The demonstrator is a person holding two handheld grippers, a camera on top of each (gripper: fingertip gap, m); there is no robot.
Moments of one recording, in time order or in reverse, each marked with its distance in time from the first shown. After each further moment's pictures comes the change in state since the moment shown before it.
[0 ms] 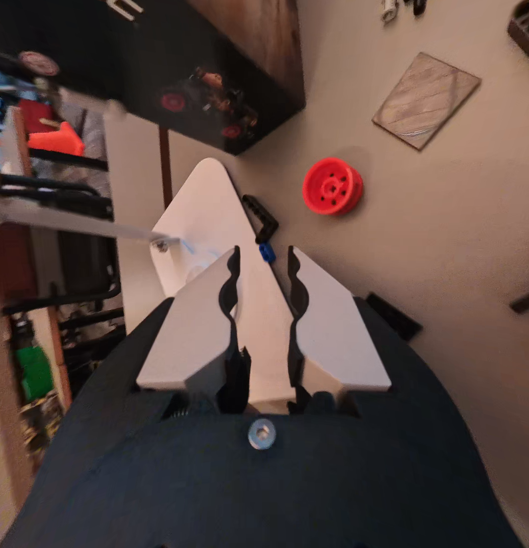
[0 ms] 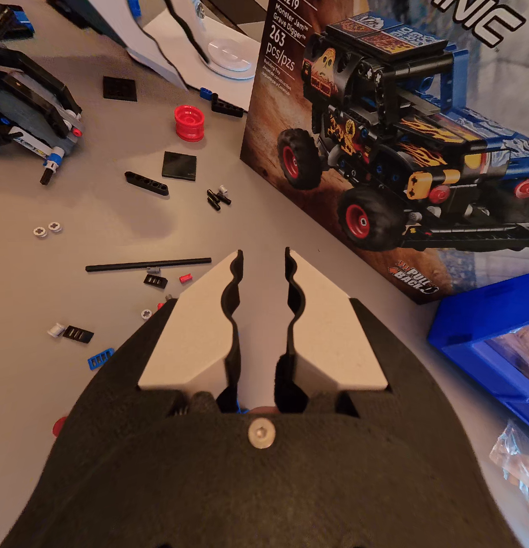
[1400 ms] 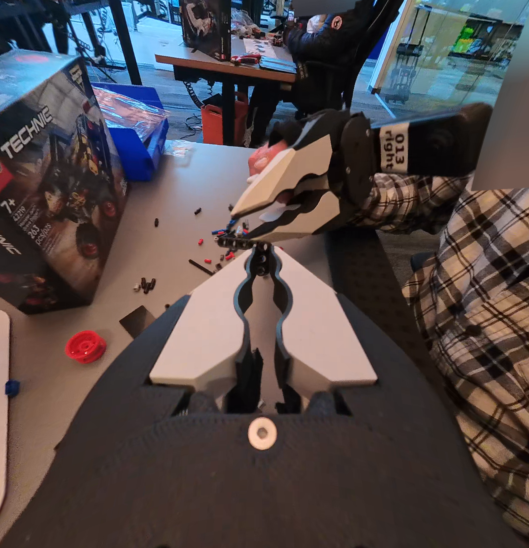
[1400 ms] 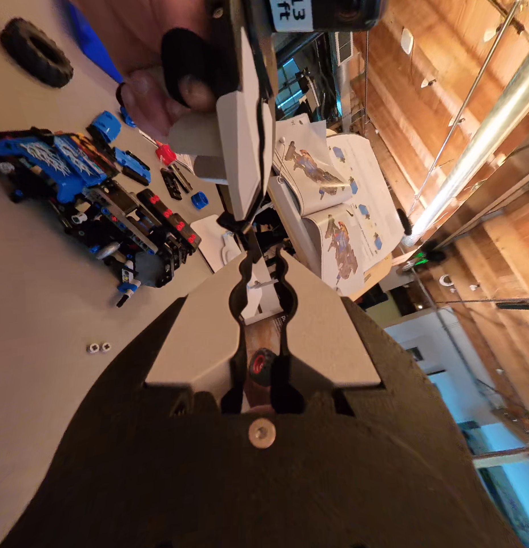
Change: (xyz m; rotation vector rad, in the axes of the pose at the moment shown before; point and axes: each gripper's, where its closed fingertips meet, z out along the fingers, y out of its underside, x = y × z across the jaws) left arm 0.088 -0.150 -0.203 0.779 0.526 -0.584; right arm -0.135 -0.146 -0.046 0.522 0.219 -0.763
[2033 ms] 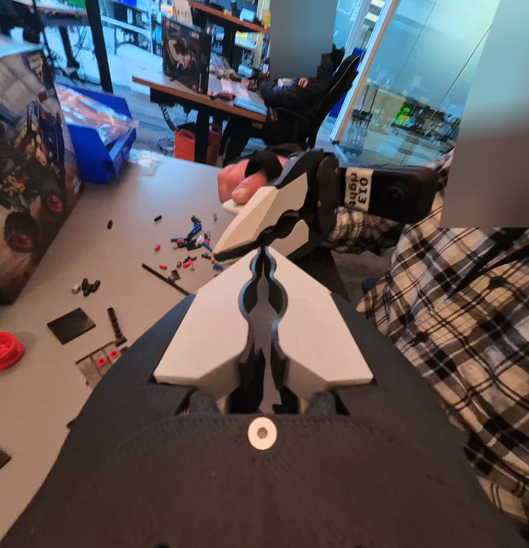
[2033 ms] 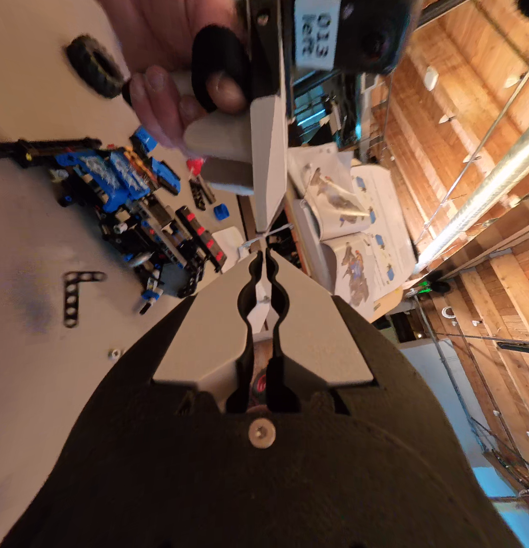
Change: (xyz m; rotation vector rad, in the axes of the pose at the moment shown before) left arm 0.032 0.003 -0.006 0.111 0.095 -0.128; right arm -0.026 -0.021 0.005 0.041 -0.072 -0.098
